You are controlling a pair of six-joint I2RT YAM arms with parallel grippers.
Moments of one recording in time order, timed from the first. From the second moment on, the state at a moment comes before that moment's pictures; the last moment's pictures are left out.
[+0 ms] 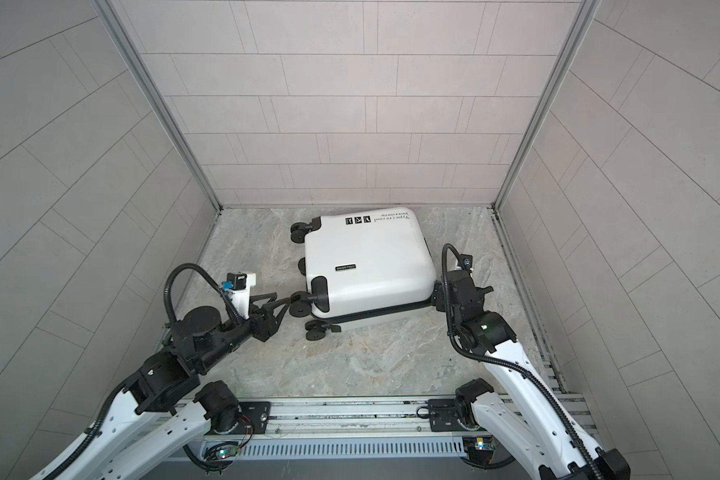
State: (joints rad) left arm -0.70 0.46 0.68 -0.51 -0.09 -0.43; right arm 0.31 0.78 0.72 -0.66 0.46 0.37
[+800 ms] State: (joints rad) left arm -0.45 0.95 0.88 -0.69 -0.05 -0.51; right arm 0.27 0.83 0.64 -0.73 0.14 0.42
